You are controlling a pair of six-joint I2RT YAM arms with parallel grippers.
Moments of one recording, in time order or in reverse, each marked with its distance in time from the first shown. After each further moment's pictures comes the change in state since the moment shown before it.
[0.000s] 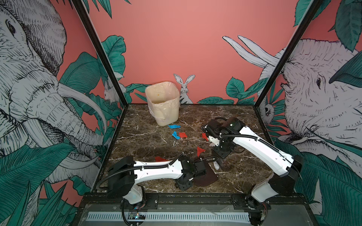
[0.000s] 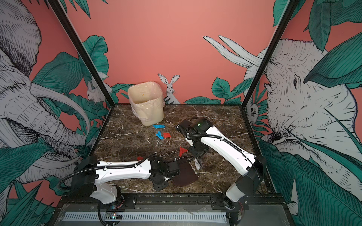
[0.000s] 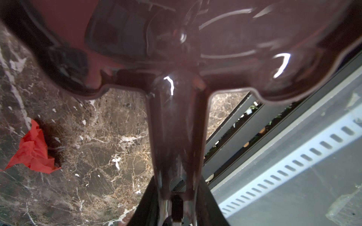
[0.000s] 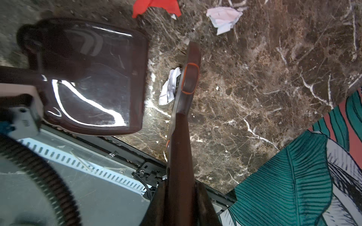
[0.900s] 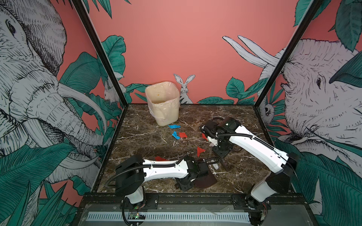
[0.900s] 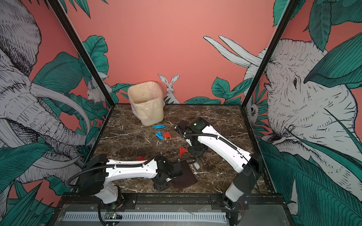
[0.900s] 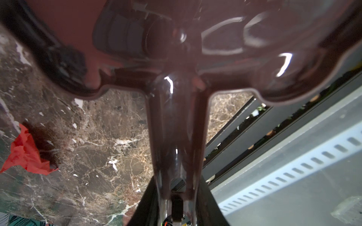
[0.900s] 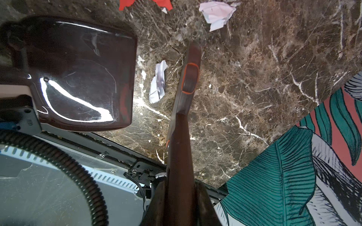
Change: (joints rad) left arm -0.004 0.094 0.043 -0.037 0.006 0.012; right arm 0.004 0.048 -0.009 -0.021 0.053 0.002
